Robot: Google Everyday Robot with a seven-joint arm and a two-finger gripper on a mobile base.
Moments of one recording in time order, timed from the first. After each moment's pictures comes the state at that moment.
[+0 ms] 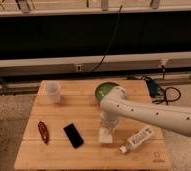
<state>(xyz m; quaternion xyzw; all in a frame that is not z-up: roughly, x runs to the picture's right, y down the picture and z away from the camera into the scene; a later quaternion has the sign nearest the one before) 0.061 0.212 0.779 -0.28 -0.20 -0.45 0.83</state>
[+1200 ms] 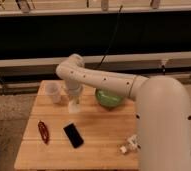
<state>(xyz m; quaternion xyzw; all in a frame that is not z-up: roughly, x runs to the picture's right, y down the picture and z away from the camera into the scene) -0.112 0.052 0.818 -0.24 -0.21 -0.55 0.77</state>
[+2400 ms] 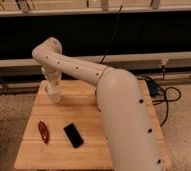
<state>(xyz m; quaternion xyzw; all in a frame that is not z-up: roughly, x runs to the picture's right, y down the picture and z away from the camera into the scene) -0.228 -0.052 0.837 -0.13 -0.20 -0.58 0.78</state>
